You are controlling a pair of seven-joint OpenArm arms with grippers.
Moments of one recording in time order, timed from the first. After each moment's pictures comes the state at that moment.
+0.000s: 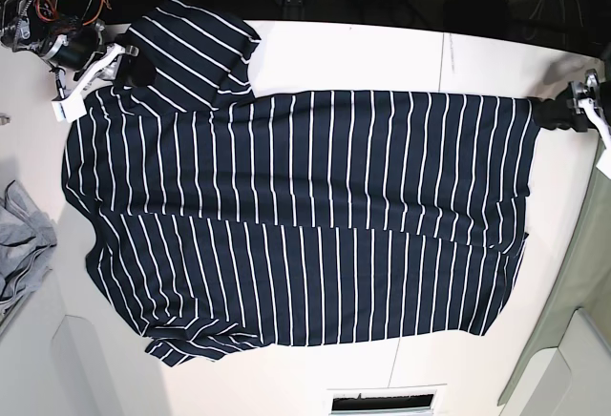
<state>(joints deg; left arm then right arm) 11.0 -44.9 -15.7 63.5 -69.2 -38.1 58.7 -18.2 15.4 18.4 78.8 43.8 33.4 -55.2</state>
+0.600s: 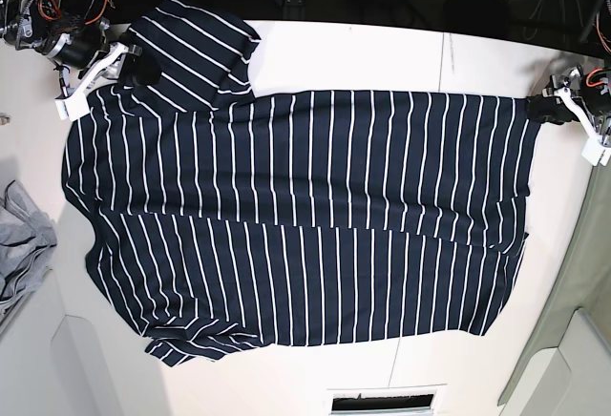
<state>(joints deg) 10.9 -36.2 -17.8 63.5 -45.7 -38.0 46.6 -18.2 15.2 18.4 78.8 45.7 33.5 -55.7</state>
